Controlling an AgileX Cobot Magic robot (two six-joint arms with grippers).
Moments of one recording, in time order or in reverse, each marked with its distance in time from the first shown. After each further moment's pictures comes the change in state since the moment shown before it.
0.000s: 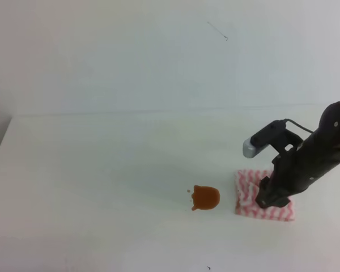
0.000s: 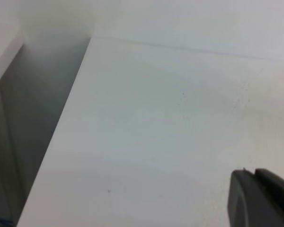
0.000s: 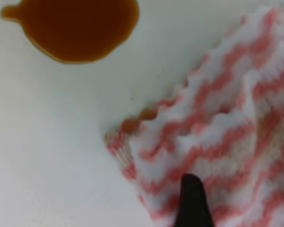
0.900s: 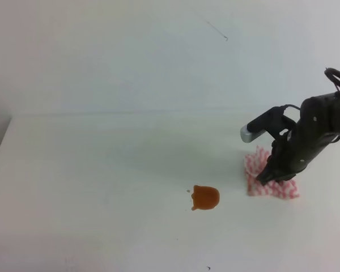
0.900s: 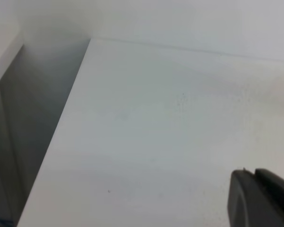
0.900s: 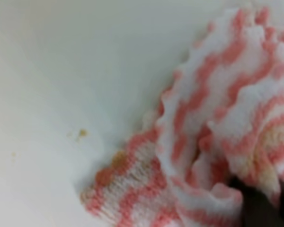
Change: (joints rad) left arm 0.000 0.000 0.000 0.000 0.000 0.000; right arm 0.027 0.146 -0.172 -0.333 0.029 0.334
